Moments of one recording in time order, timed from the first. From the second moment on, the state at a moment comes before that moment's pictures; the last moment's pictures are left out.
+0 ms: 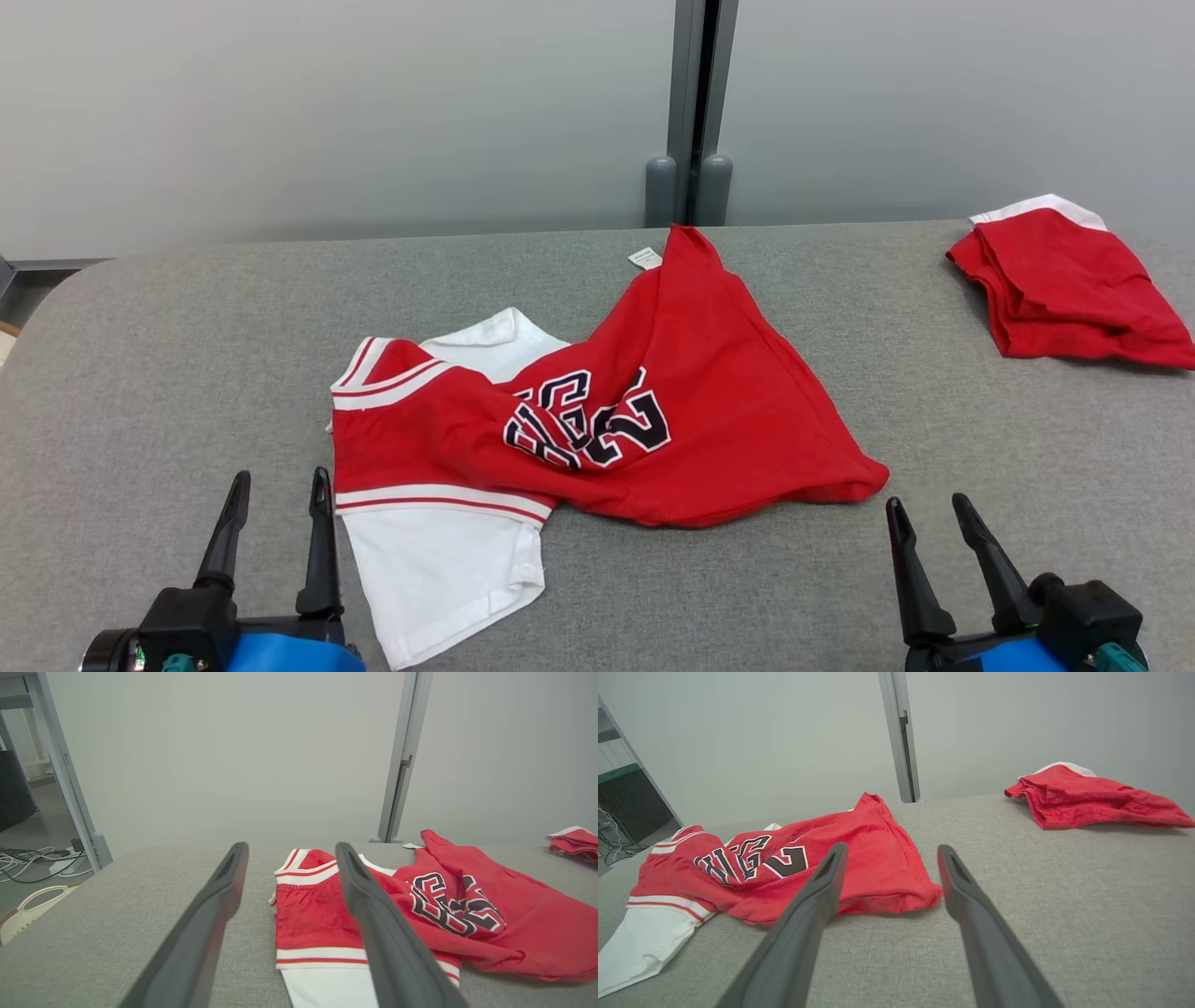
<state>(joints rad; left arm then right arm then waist) 0.03 0.07 0.04 0.18 -0.09 -0.12 -0.26 0.04 -0.05 0.03 0.20 0.21 0.13 -0.26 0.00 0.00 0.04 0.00</state>
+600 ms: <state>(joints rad) 0.04 0.06 0.04 0.23 -0.08 -0.12 -0.26 0.07 -0.05 0.04 0.17 0.20 0.13 -0.26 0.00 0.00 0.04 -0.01</state>
